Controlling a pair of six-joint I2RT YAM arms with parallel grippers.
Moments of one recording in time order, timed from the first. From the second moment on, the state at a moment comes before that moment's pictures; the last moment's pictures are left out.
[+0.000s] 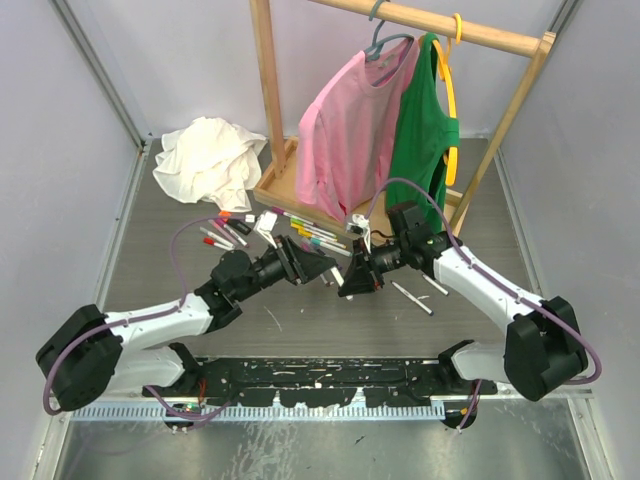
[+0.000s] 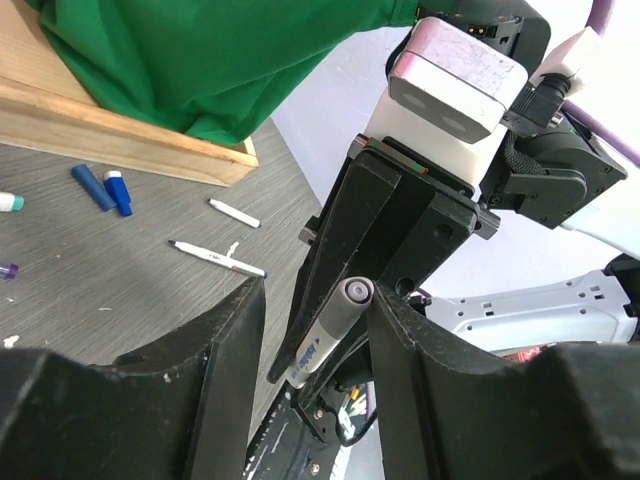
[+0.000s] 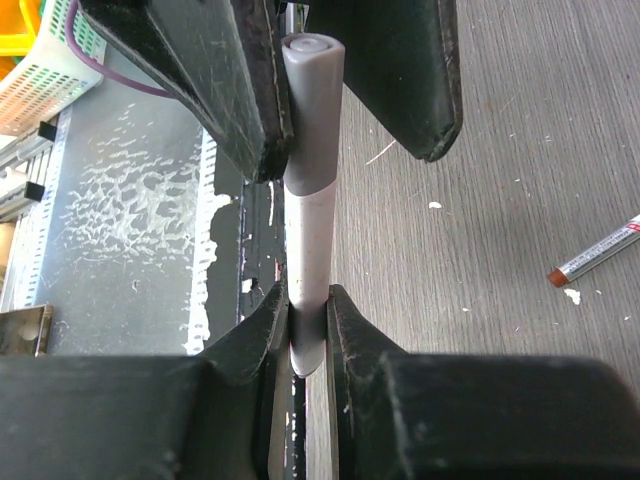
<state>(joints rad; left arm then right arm) -0.84 1.16 0.45 0.77 0.17 -0.95 0.47 1.27 0.83 -0.43 -1.13 -0.29</state>
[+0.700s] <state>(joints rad) -0.84 1.25 0.47 0.84 0.23 -0.92 0.48 1.29 0.83 -0.45 -1.13 -0.26</state>
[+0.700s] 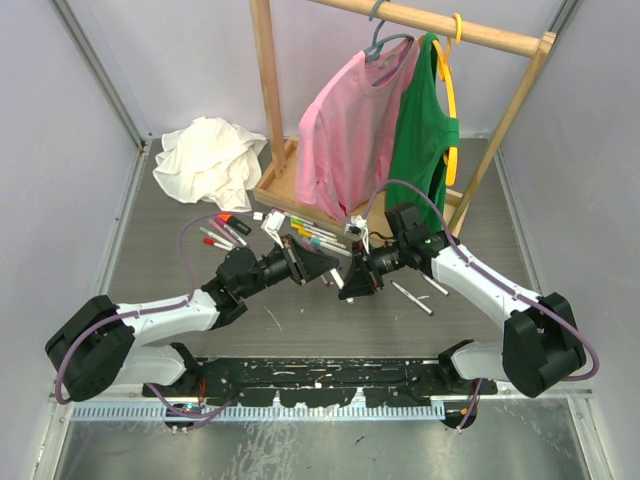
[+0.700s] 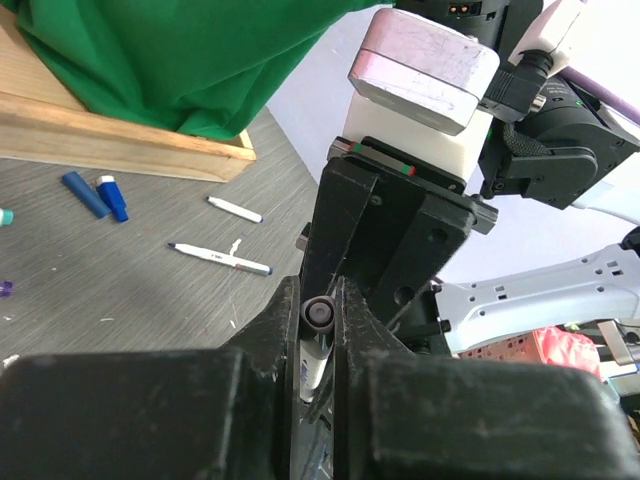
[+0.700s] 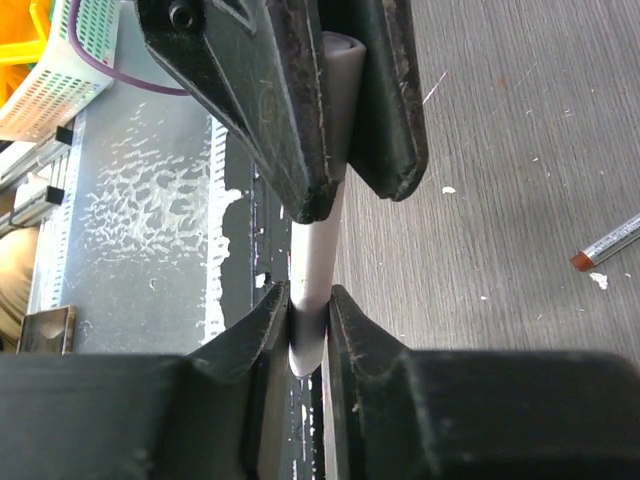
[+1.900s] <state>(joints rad) -0.84 1.30 0.43 1.02 0.18 -0.84 0.46 1.27 0.79 -0.18 -1.11 0.01</state>
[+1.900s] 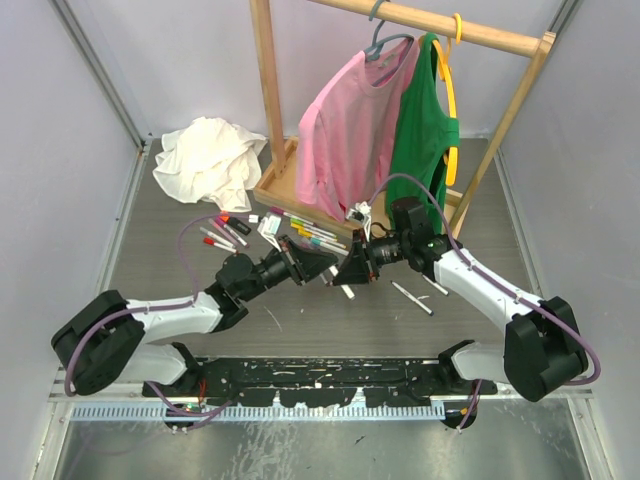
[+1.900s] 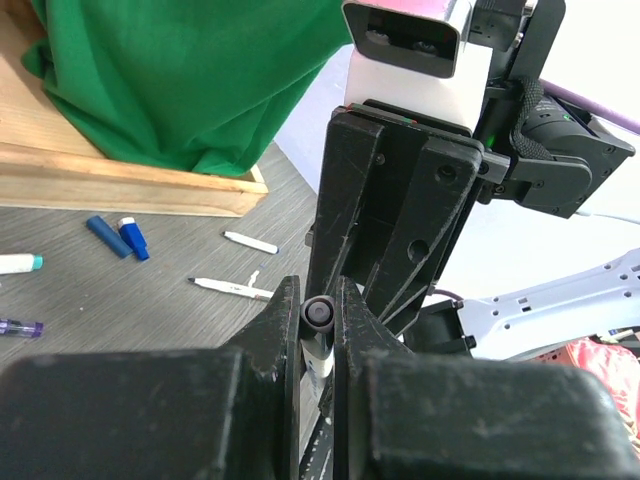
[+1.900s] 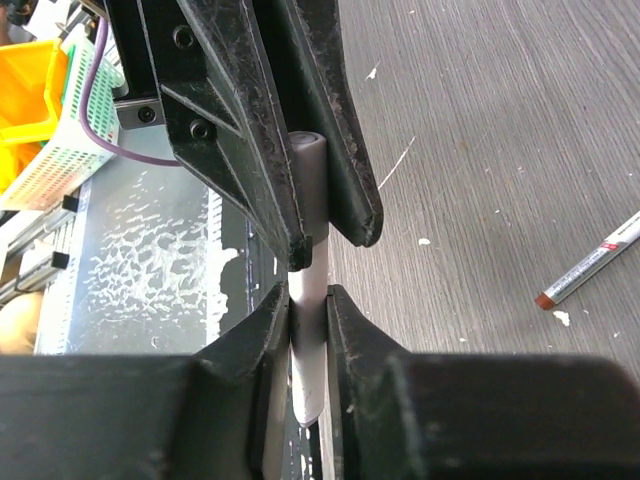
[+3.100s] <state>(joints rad) -0.59 0.89 0.26 0.80 0.08 -0.84 0.45 1.14 0.72 -0.68 -0.37 -0.54</state>
